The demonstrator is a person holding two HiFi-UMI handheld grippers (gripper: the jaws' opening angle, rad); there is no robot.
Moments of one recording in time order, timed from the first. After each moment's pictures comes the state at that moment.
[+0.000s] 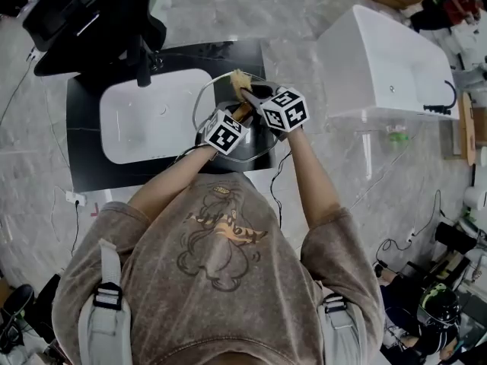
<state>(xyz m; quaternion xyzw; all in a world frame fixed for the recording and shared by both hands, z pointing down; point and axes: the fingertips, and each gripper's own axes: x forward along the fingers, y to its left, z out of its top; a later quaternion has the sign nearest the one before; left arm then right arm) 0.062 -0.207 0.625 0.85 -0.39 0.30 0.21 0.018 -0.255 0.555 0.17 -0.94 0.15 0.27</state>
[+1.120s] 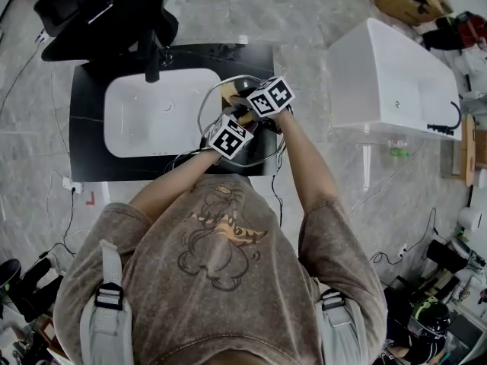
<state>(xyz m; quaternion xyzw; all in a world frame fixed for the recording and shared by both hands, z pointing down) 0.058 -0.208 0.631 0.84 -0.40 0.28 0.24 -0.035 -0.242 0.622 0.01 -0.89 0.24 0.38</state>
